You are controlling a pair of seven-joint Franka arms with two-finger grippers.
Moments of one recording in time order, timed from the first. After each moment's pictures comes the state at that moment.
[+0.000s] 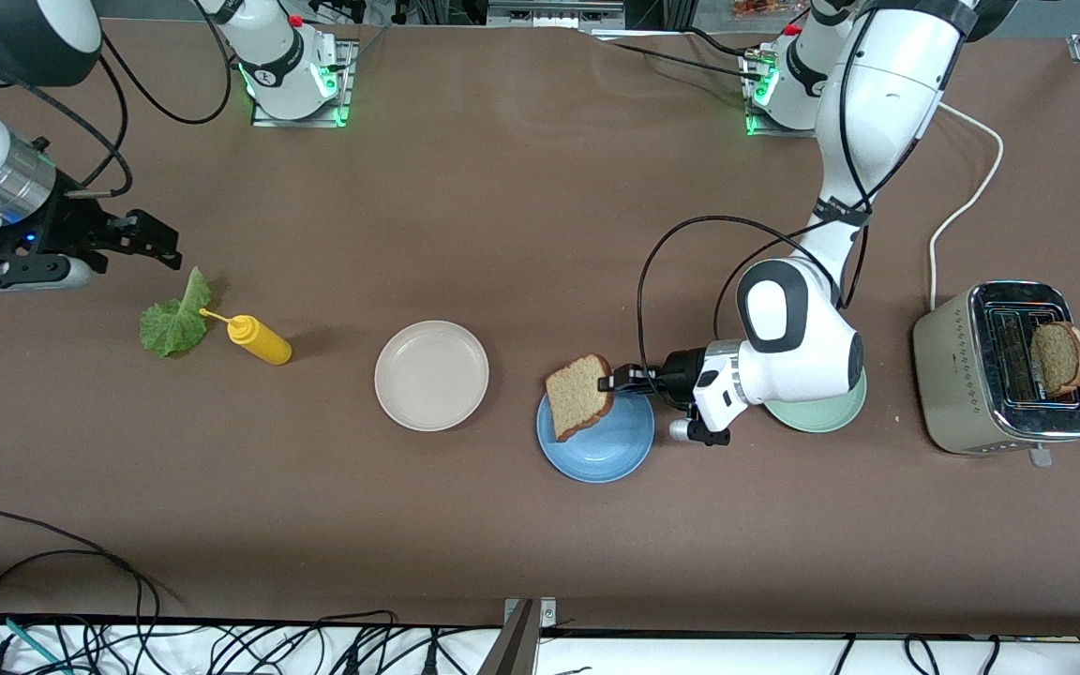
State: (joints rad) left arm -0.32 0.73 -0.03 -1.51 -1.10 2.17 0.34; right arm 0.06 0.03 0.00 -1.75 0.03 1.78 0.00
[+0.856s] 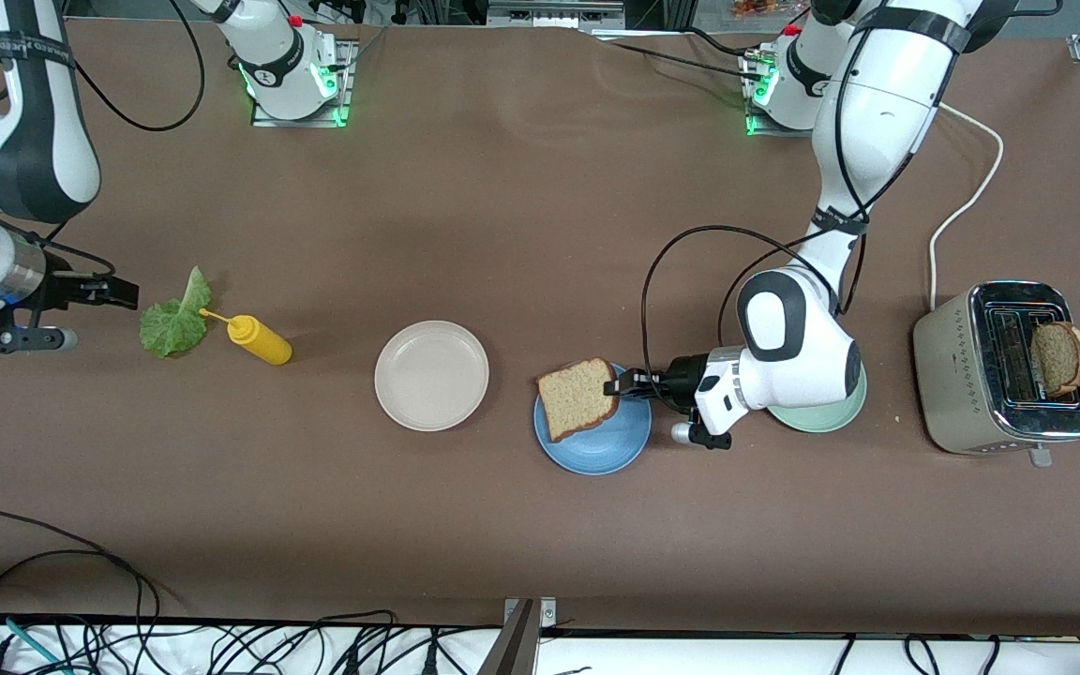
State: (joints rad) left arm -0.31 0.76 -0.03 -1.51 -1.10 2.17 0.39; right arm 0.00 0.20 -0.13 -1.89 -0.12 1.96 -0.12
